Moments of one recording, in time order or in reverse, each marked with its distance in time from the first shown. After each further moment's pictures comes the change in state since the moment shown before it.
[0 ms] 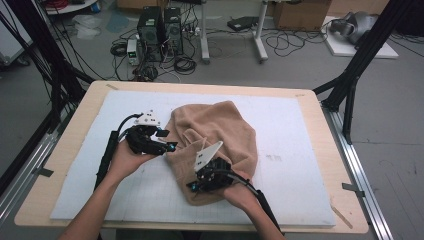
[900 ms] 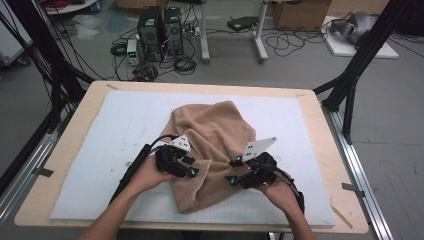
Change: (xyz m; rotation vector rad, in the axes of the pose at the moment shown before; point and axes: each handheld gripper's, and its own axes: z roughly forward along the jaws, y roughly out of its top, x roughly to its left) left arm -0.053 -0.013 0.068 0.215 -0.252 0.157; right arm -0.012 -0.071 -0.094 -0.080 -0.229 0.155
